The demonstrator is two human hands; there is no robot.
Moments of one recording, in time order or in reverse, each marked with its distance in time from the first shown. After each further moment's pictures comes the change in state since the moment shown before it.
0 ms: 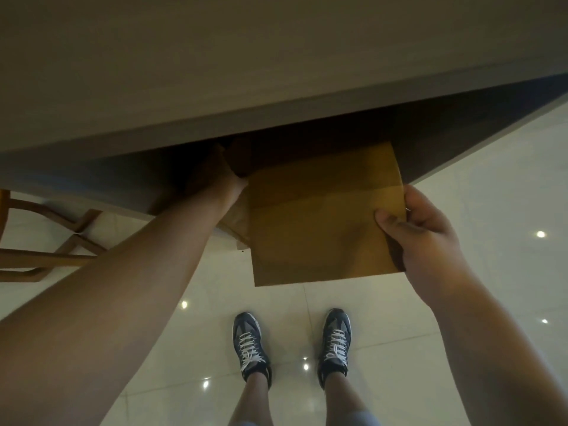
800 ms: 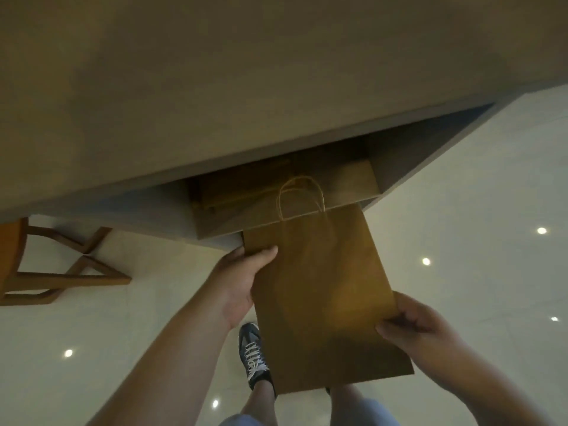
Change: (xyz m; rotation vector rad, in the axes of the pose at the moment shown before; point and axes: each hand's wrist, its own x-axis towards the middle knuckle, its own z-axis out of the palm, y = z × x) left_hand -0.163 -0.015 -0.012 -0.912 -0.549 -0.376; right_hand -0.086 0.077 -0.059 -0.354 -0.154 0.267
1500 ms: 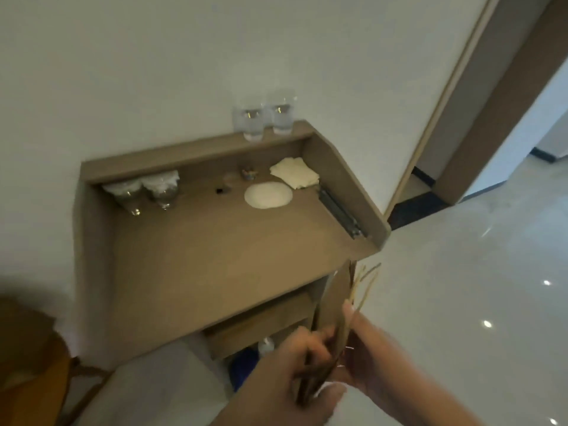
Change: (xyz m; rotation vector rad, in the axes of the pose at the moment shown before) left_hand -0.412 0.098 0.030 0.677 -0.610 0.922; right_hand -0.329 -0.269 0.023 0.669 -0.052 -0.271
